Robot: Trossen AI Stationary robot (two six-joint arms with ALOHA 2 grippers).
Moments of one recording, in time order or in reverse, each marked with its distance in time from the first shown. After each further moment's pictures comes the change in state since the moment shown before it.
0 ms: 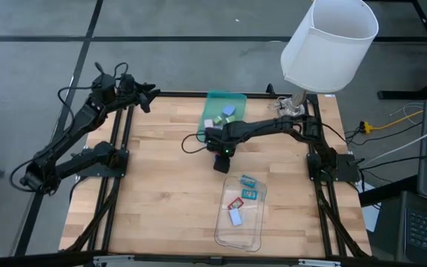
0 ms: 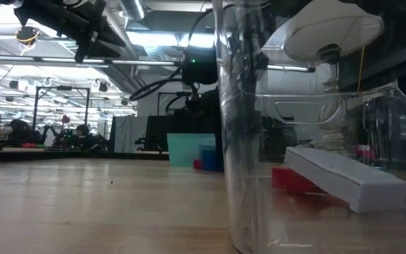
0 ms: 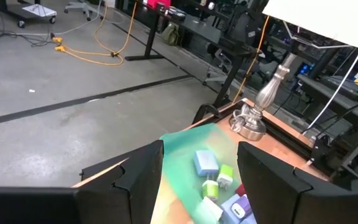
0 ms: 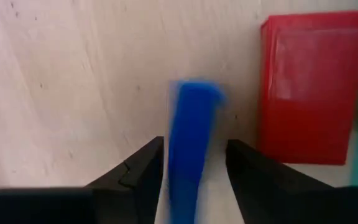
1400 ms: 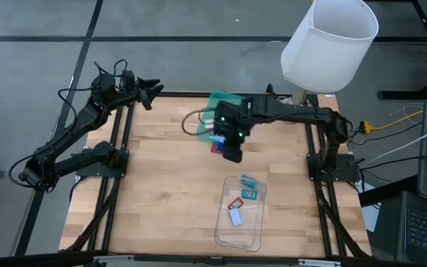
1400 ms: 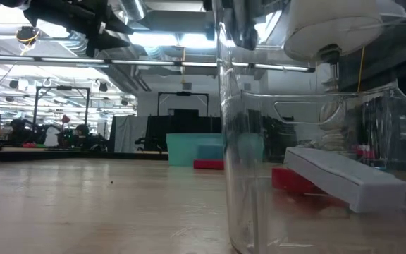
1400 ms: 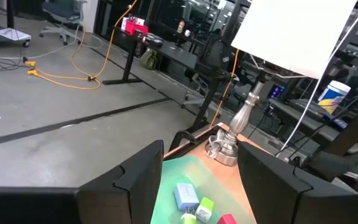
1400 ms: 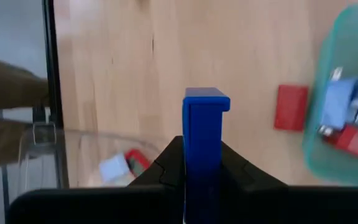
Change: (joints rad) left arm -0.047 0.038 0.001 0.184 0.020 -0.072; right arm 0.025 -0.282 0.408 -0.433 -0.153 -0.046
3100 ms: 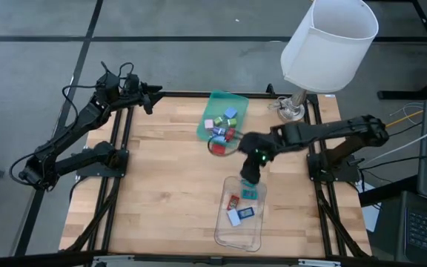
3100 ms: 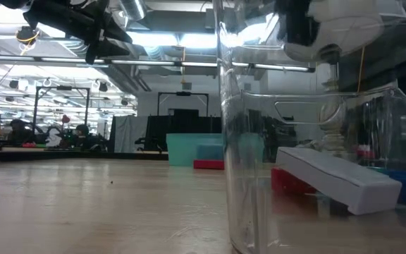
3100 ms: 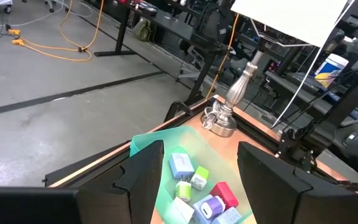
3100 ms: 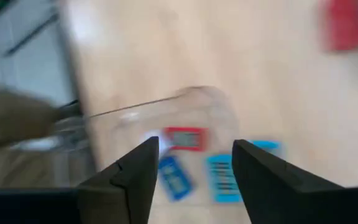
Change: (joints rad) left arm -0.001 0.018 0.000 -0.102 0.059 0.031; right arm 0.248 -0.398 -0.588 0.361 0.179 0.497
